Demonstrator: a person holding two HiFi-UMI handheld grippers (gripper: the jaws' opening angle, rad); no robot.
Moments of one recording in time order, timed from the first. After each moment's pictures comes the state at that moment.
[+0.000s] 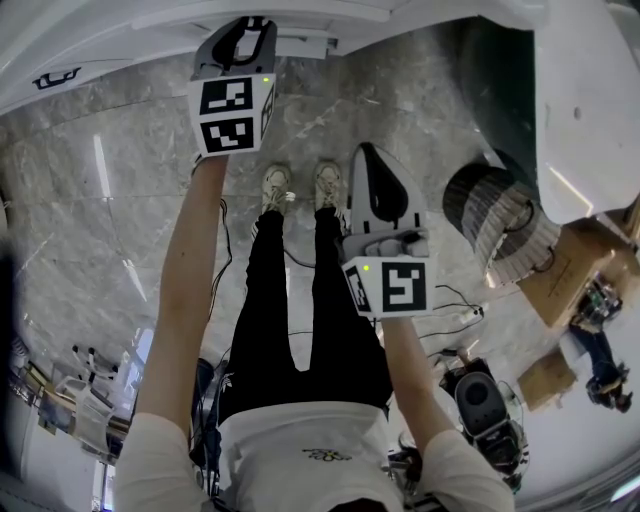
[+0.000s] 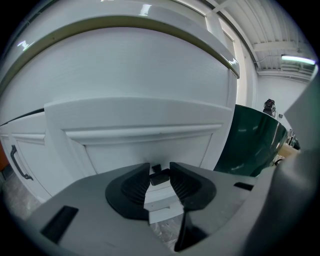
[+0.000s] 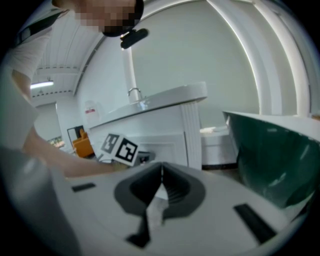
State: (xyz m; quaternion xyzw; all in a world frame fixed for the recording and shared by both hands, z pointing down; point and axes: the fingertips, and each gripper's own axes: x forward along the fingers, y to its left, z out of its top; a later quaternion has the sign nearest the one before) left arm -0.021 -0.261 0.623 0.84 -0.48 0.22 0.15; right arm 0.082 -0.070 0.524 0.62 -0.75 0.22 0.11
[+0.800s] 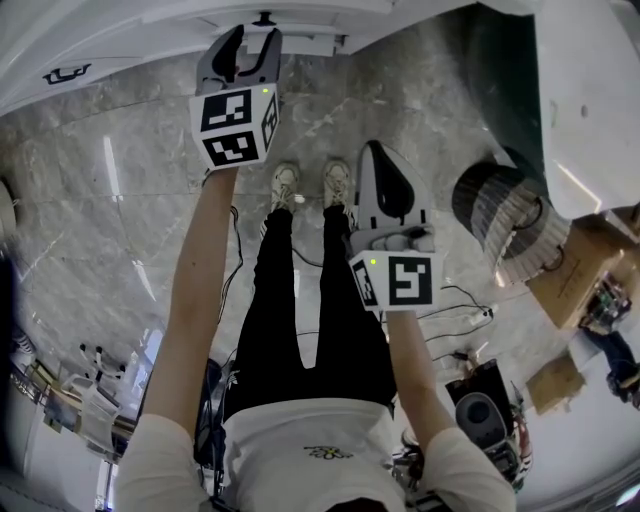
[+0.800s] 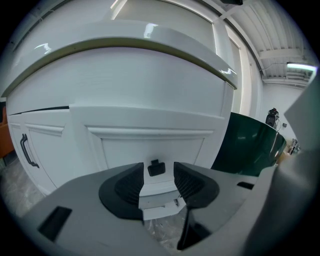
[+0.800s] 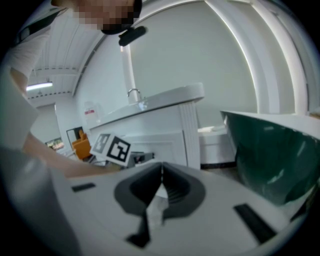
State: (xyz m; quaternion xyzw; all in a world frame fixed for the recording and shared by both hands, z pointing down) left arm -0.033 -0.239 0.609 0.83 -0.50 0.19 0.17; right arm 0.082 -0.058 0.525 0.62 -0.74 0.22 0.10
